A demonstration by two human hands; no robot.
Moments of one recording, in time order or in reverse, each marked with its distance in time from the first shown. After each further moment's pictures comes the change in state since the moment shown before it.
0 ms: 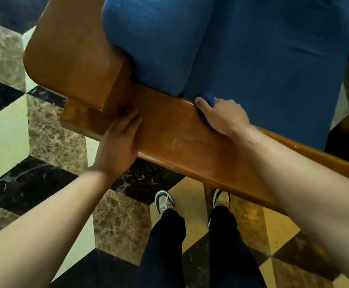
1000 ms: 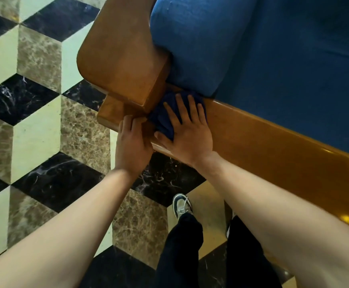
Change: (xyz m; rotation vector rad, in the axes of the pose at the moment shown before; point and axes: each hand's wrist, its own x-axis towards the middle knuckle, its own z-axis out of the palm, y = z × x) left_hand -0.023 -0.016 -0.008 -0.160 0.218 -0.271; right_hand -0.057 -0.124 0.092 -0.212 0.233 -0.480
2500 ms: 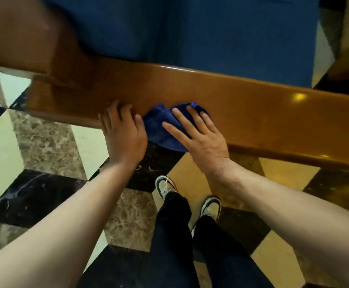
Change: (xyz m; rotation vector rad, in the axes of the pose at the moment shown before) left_hand -0.048 0.084 0.072 0.105 0.008 0.043; right_hand -0.182 0.108 0.014 -0.217 0.203 -0.040
